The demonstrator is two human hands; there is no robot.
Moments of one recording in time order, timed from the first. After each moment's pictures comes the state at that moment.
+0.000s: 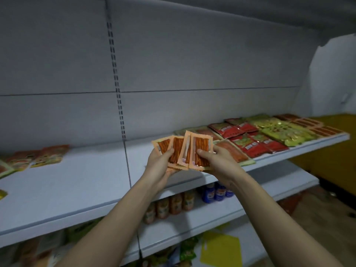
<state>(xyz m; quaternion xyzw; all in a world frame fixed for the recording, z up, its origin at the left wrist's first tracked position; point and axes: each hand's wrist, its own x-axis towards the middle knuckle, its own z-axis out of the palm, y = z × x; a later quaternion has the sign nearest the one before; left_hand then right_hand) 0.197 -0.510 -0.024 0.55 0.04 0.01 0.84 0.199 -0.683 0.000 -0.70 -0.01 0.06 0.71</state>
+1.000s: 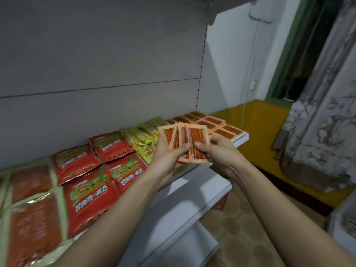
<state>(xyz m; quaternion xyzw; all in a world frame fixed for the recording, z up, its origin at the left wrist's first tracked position) 0.468 -1.057 -0.028 0.54 -0.13 -0.12 0.82 0.420 -1.208 0.007 -0.72 0.11 -0.07 0.68</state>
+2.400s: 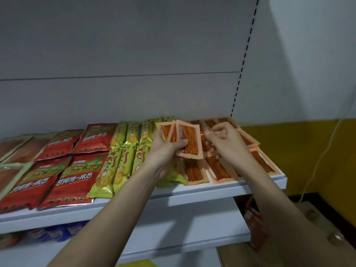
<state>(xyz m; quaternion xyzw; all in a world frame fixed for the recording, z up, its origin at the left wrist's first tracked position) 0.580 -1.227 -0.027 0.57 0.11 0.07 0.81 0.619 -1.399 -0.011 -0.83 -0.11 -0.03 0.54</state>
